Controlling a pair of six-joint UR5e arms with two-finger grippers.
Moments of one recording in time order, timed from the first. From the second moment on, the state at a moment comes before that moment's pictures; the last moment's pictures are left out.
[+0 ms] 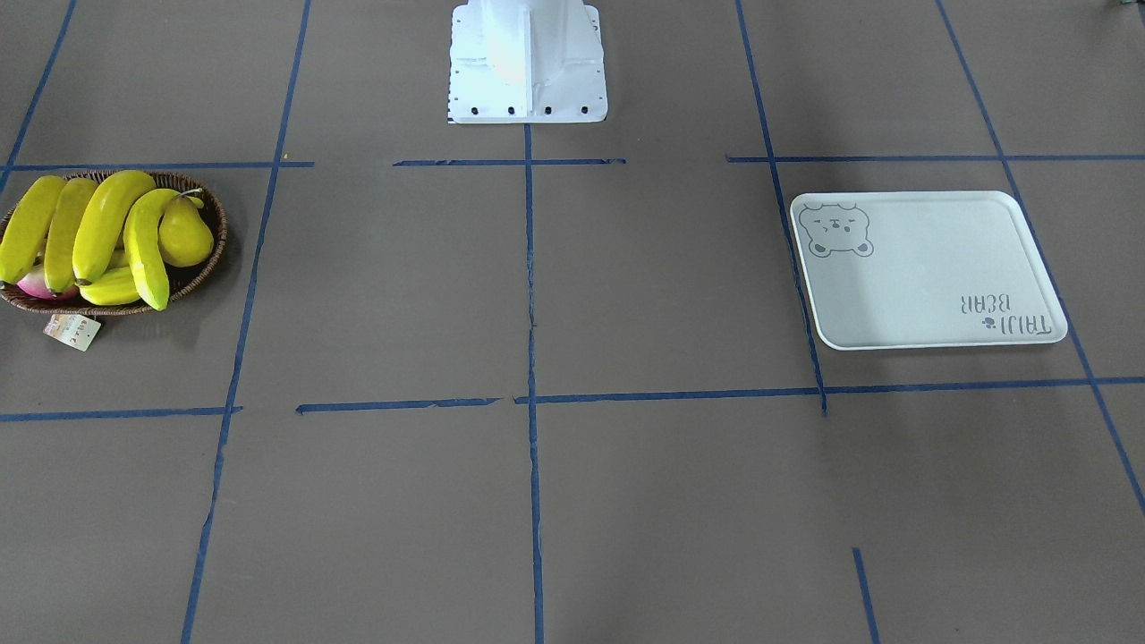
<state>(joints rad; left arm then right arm) -1.58 -1.46 -1.69 -1.59 -2.37 0.01 1.66 -1.66 1.65 -1.65 2.46 -0.14</state>
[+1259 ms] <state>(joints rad) -1.58 -1.46 -1.70 -1.59 -2.37 0.01 1.66 -1.62 1.71 -1.65 2.47 -0.11</state>
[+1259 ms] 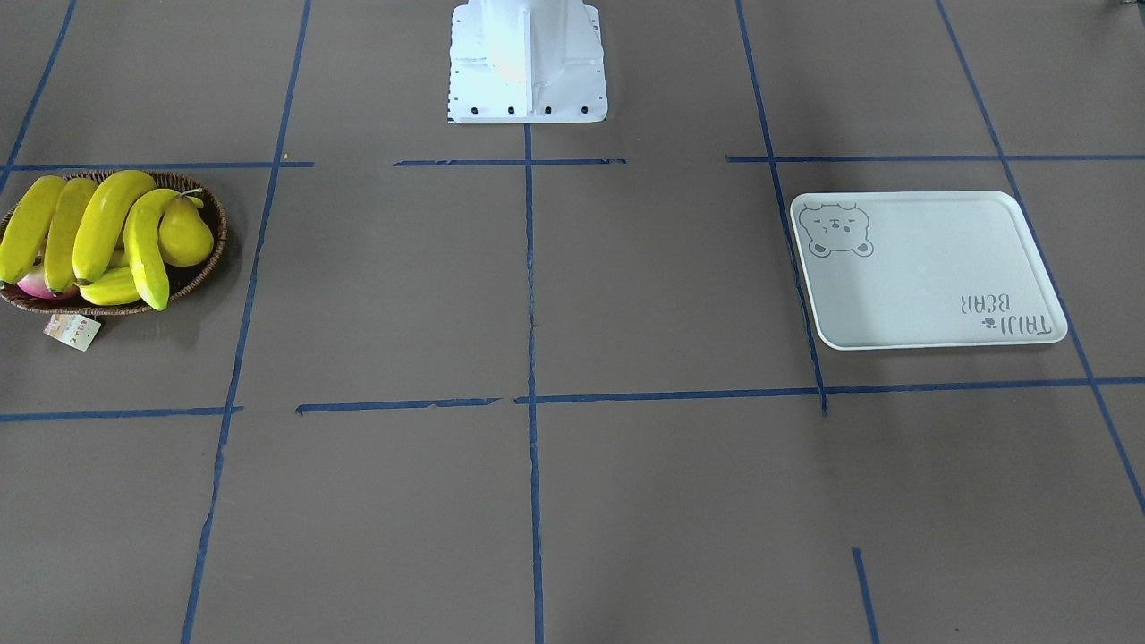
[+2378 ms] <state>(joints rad) -1.58 -1.45 -1.70 -1.60 -2.37 0.02 1.51 -1.77 1.90 -1.44 2.39 0.21</state>
